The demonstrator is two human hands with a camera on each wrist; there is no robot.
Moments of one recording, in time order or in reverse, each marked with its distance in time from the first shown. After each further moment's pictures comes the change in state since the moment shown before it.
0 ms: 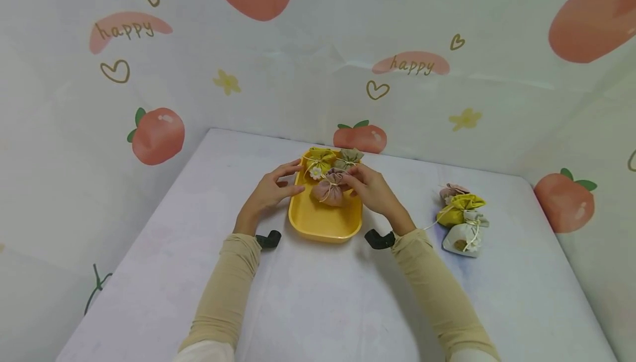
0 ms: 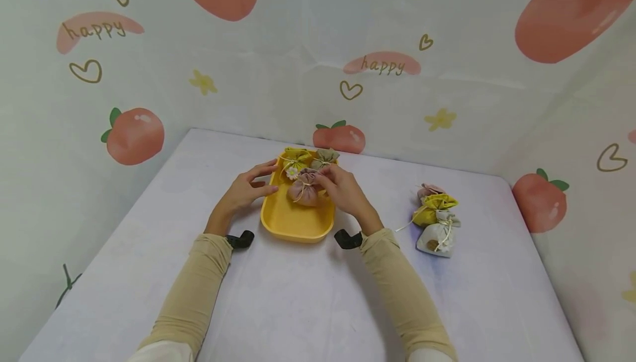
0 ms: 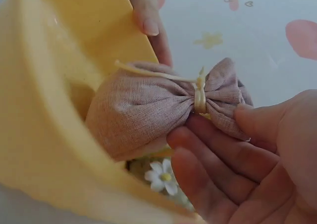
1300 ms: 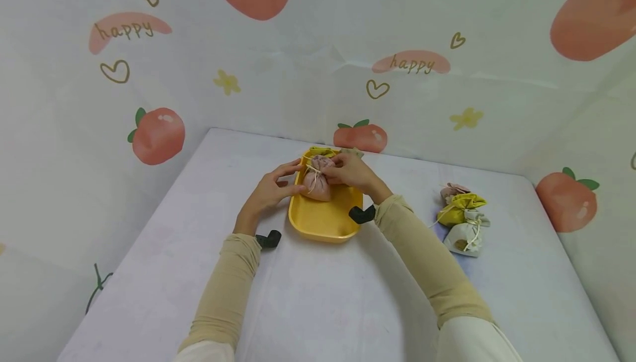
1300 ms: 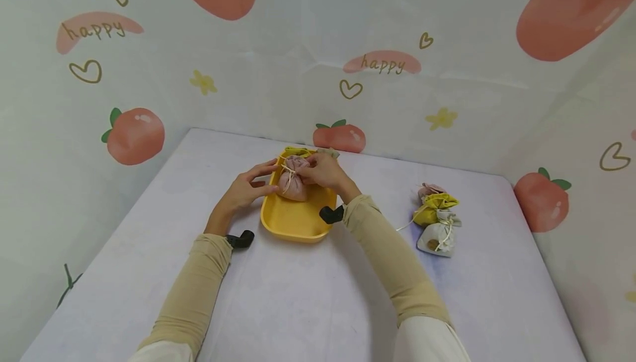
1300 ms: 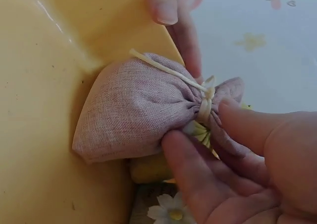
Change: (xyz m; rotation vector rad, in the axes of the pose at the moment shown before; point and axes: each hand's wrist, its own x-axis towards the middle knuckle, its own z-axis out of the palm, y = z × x) left_hand -0.001 -0.010 0.000 0.009 0.027 0.074; right_hand 0.058 -0.014 0.009 0.057 -0.206 0.203
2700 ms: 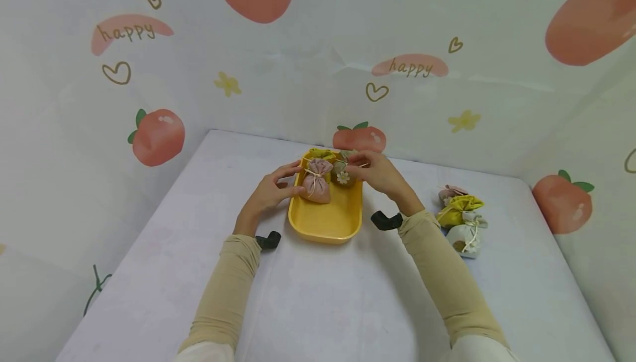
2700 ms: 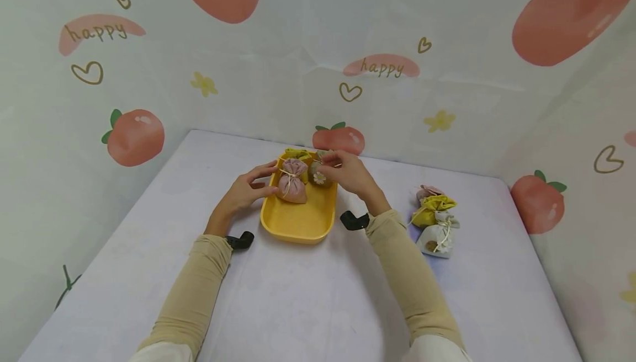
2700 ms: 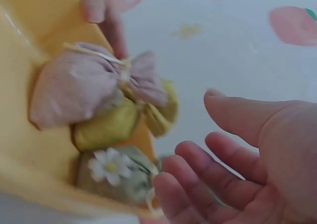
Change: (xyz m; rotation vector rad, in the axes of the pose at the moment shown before) left_hand 0.002 -0.001 0.000 -0.003 -0.003 -0.030; right_hand -0.046 0.004 -0.038 -0.022 0.143 -0.053
